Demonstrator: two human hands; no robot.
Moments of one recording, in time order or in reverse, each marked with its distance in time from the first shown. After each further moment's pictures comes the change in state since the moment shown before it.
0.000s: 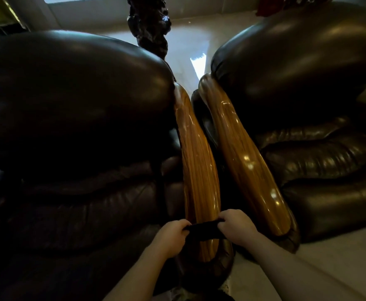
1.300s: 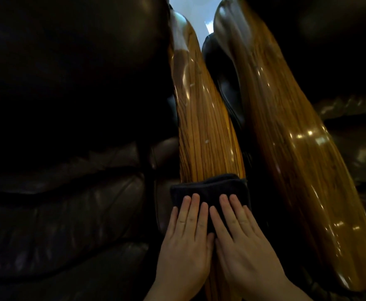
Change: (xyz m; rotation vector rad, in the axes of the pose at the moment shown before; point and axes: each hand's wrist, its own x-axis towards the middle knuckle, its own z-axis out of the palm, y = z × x) left_hand 0.152 -0.042 0.064 0.632 0.581 0.324; right_hand 0.137 0.055 0.088 -0.363 0.517 -0.549
